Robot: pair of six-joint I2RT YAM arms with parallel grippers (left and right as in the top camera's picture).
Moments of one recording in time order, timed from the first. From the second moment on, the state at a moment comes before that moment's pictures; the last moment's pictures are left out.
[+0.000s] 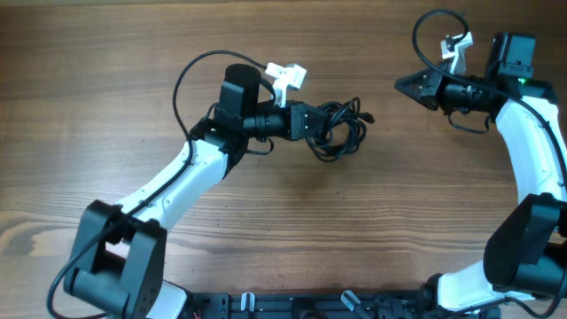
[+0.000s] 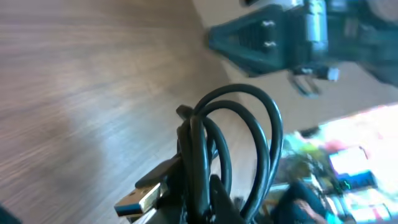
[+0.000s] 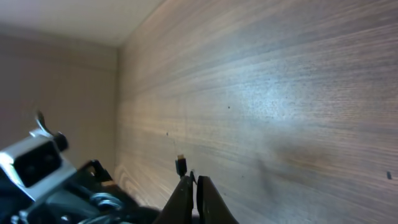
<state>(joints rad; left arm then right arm) -0.43 1.66 1.01 0.17 0.90 -0.58 -0.20 1.71 1.32 -0.70 -0.94 0.22</state>
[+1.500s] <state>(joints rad) -0.32 1.66 1.02 -0.07 0.60 -0.67 0.04 1.71 1.32 -0.59 -0.73 0.16</state>
